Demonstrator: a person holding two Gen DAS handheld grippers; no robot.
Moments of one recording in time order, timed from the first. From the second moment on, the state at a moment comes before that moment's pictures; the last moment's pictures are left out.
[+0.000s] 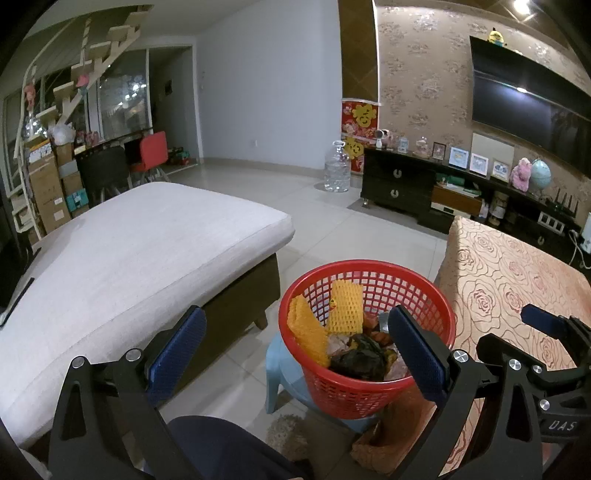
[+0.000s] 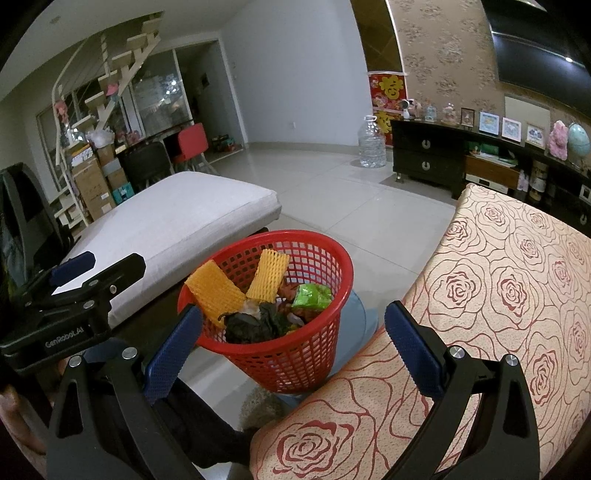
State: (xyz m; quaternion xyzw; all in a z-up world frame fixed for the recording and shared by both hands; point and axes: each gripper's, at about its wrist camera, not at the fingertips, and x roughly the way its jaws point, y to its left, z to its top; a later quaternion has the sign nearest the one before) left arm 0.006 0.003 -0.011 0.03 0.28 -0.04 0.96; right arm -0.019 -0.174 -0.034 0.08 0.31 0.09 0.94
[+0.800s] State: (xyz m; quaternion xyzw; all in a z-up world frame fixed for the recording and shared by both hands) left arm 0.005 0.005 -0.012 0.03 0.28 -0.04 0.96; right arm -0.020 -0.172 -0.034 0.08 0.31 0.09 0.94
